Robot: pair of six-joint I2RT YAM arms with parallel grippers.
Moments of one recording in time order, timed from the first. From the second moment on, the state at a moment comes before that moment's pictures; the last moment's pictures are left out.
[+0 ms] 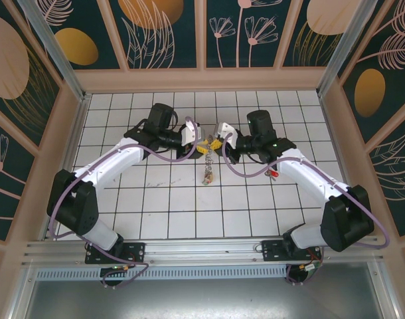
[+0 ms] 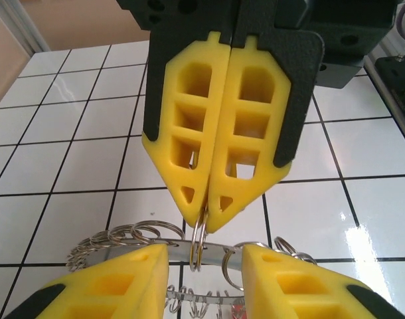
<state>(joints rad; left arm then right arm) -0.53 1.59 1.21 -0.33 0.83 0.69 0.50 1.38 1.01 -0.25 -0.72 -0.58</state>
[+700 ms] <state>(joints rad) -0.54 1.60 1.20 -0.30 0.83 0.67 0.50 1.38 1.00 -0.24 -0.70 -0.58</state>
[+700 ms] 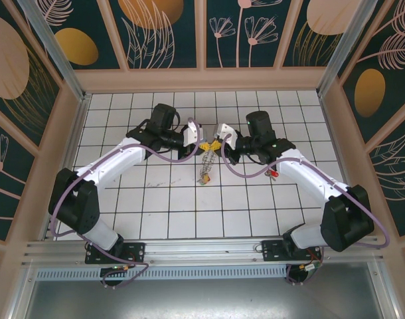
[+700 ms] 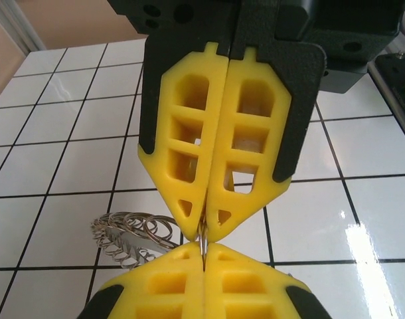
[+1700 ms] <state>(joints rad) -0.52 1.59 0.97 0.34 1.02 0.23 0.42 1.32 0.79 0.18 -0.90 -0.36</state>
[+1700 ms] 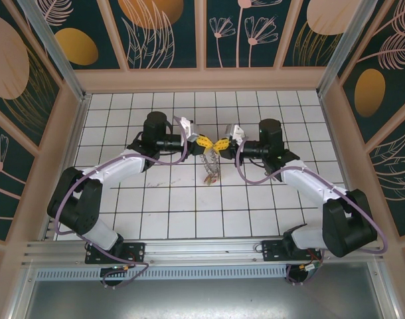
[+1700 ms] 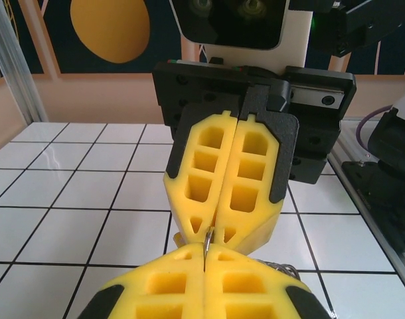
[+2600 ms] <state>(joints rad) -0.55 1.59 1.20 -0.27 0.80 0.66 0.50 1.38 1.02 -0.27 -0.69 -0.58</state>
